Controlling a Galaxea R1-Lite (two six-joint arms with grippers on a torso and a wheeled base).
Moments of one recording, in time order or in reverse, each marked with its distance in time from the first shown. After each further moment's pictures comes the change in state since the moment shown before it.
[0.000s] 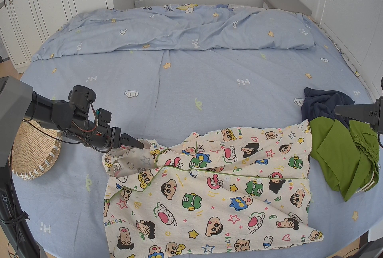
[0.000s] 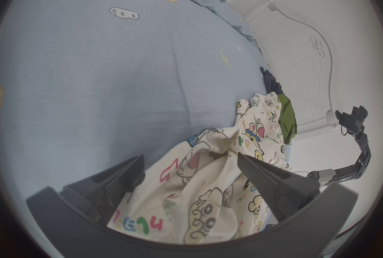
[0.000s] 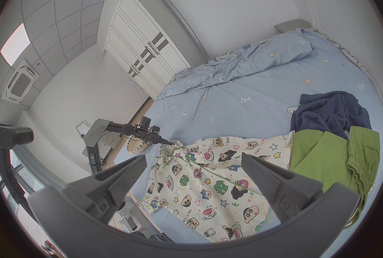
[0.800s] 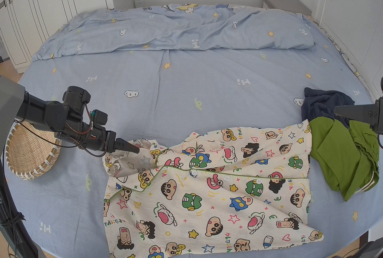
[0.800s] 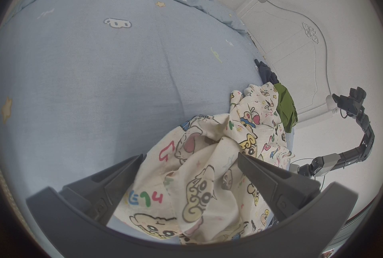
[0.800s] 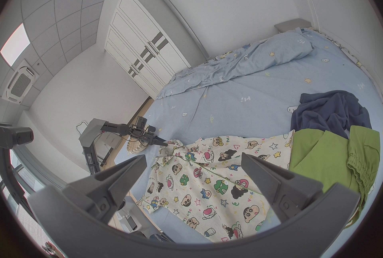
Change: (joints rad) left arm 0.015 -0.063 0.071 0.003 0.003 0.110; right arm 0.001 0.001 0.001 0.001 0.000 0.000
